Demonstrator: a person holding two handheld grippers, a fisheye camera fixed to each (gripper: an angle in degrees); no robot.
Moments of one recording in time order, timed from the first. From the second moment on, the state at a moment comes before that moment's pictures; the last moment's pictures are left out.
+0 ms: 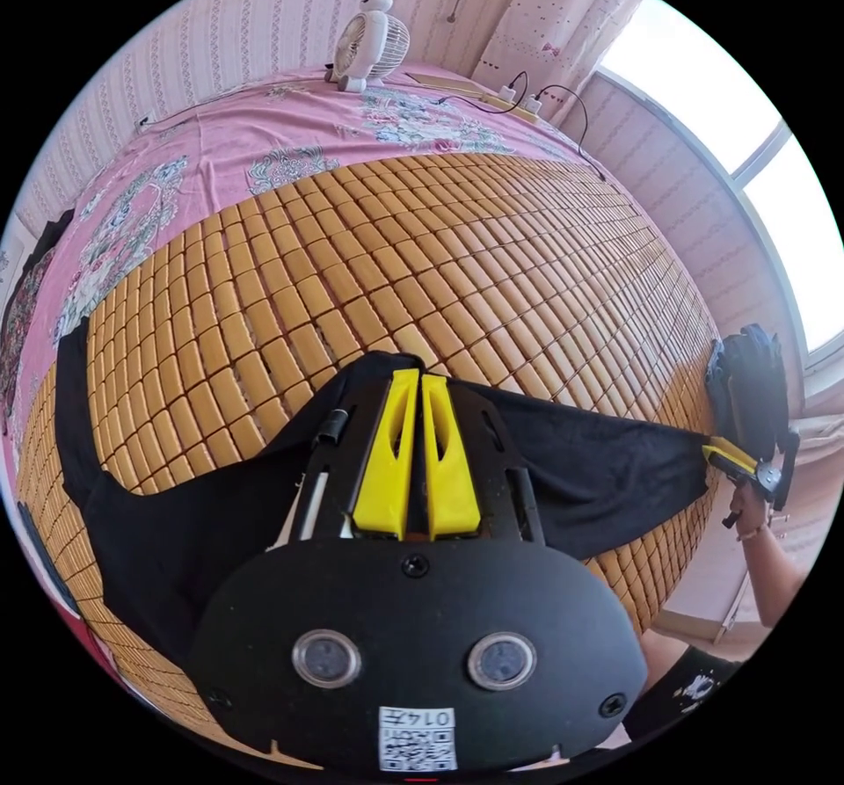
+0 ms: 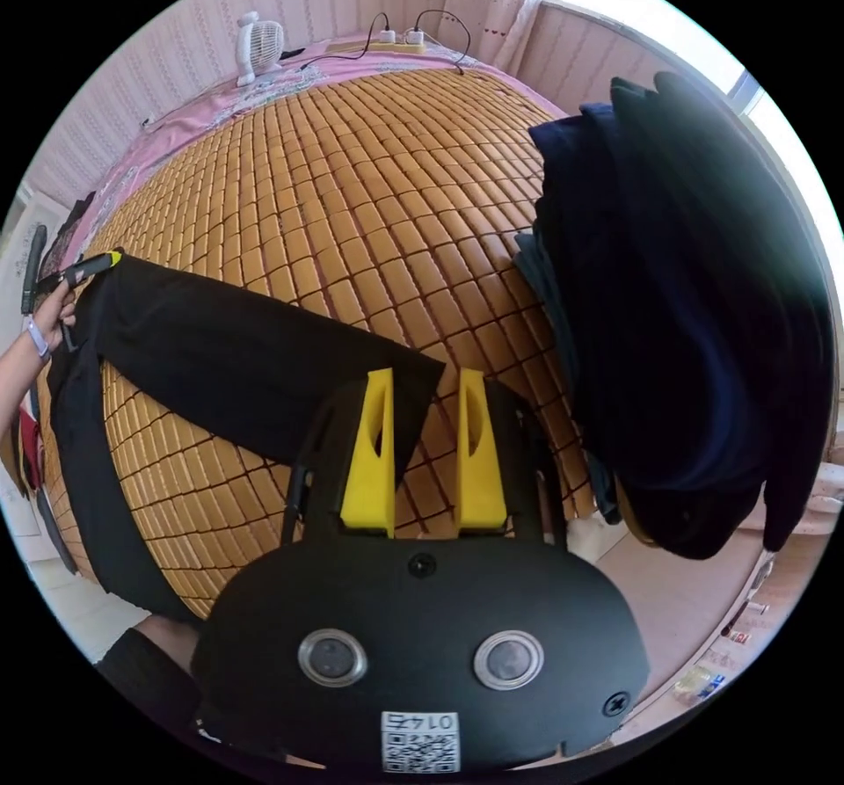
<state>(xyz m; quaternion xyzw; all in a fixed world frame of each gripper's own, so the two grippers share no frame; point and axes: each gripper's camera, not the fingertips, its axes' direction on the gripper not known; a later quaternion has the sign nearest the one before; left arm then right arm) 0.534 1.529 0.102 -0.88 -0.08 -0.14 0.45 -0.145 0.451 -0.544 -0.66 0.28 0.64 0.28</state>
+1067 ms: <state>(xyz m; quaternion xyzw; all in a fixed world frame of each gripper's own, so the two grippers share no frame) 0.488 1.463 0.028 -0.98 -0.04 0.05 0.17 -0.092 0.521 -0.459 -0.81 0.35 0.37 0.30</state>
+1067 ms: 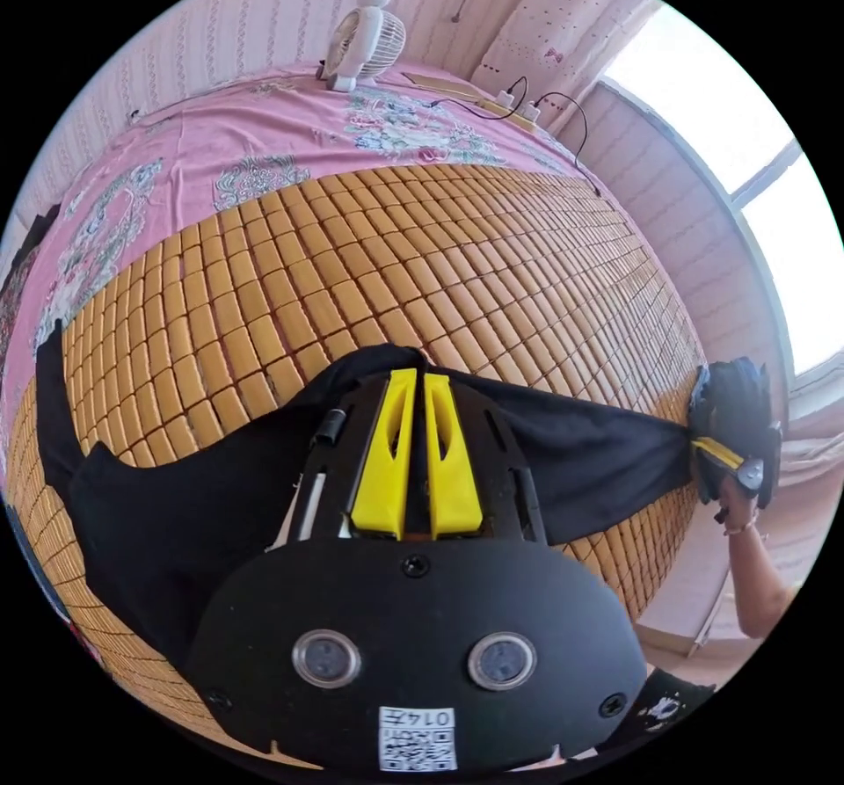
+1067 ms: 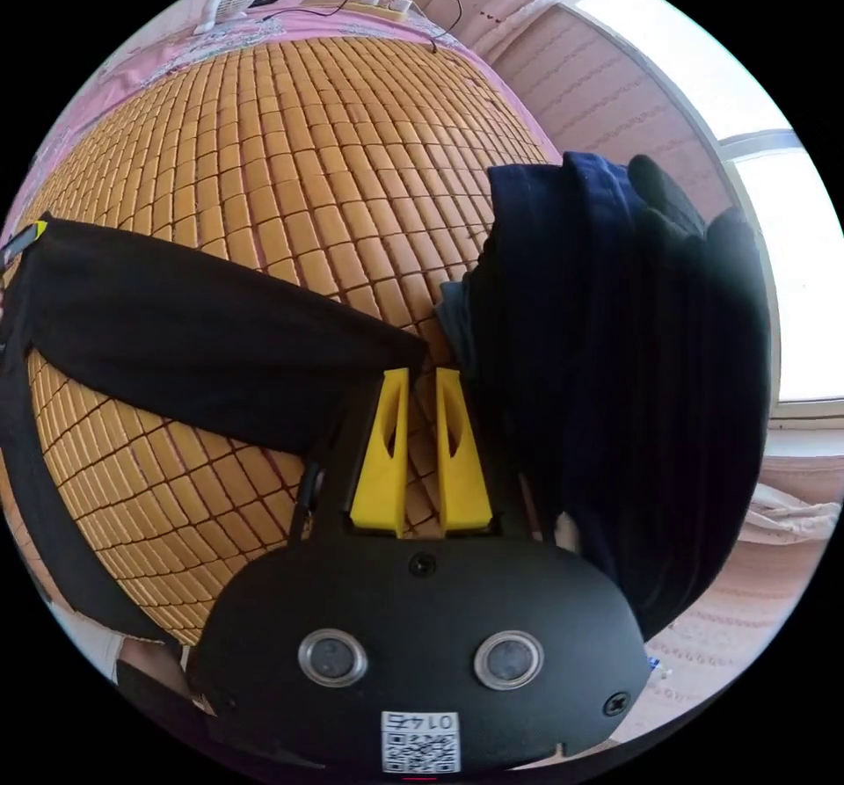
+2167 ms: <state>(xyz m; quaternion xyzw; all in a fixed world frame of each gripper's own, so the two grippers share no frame) 0.401 0.856 -0.119 -0.95 -0.22 0.04 0.22 -0.231 0.691 0.332 -0.71 -0.10 0.32 0.62</state>
